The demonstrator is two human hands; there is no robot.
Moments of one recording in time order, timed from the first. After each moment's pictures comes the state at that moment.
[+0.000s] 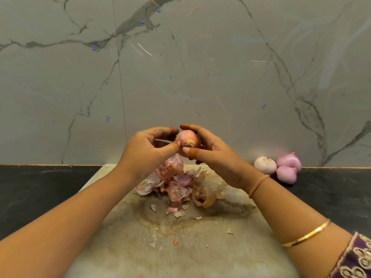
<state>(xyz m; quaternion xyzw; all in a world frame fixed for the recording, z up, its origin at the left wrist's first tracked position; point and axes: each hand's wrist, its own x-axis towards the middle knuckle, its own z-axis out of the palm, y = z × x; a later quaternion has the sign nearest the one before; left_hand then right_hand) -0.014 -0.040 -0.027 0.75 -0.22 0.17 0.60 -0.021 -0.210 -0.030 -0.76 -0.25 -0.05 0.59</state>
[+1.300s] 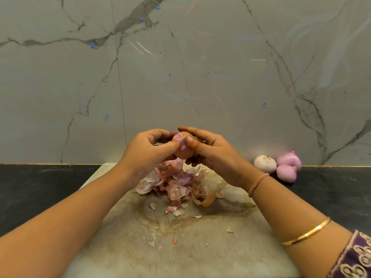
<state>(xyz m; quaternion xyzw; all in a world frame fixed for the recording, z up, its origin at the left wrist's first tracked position) -0.011 -0.041 -0.028 0.74 -0.19 0.09 0.63 -0.020 -0.209 -0.030 -0.75 -0.22 -0.03 0.62</state>
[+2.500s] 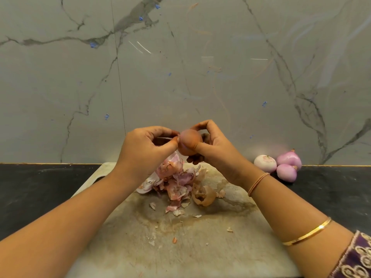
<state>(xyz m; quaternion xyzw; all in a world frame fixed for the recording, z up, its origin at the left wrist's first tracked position) -0.016 -0.042 -0.028 0.77 -0.24 0.26 0.54 -0.019 -0.207 -0.026 -0.76 -0.19 -0.07 0.62</state>
